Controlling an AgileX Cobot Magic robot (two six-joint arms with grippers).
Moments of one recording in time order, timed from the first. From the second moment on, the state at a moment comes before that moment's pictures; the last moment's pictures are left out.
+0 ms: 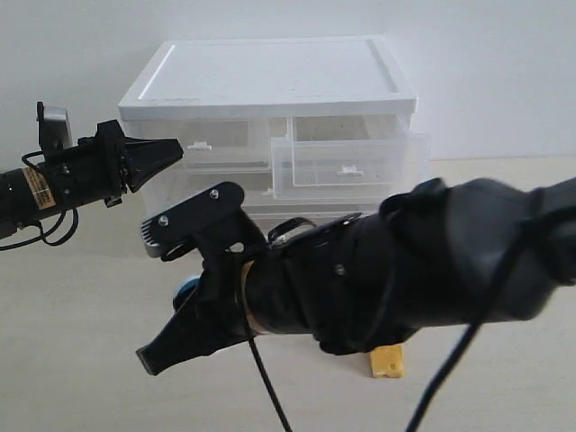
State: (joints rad) left arm 0.02 2.12 -1.11 1.08 -1.21 -1.53; right arm 0.98 1.79 -1.04 -1.28 0.12 1.39
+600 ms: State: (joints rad) left arm 0.02 2.12 -1.11 1.08 -1.21 -1.53; right arm 0.93 1.42 -1.04 -1.58 0.61 1.27
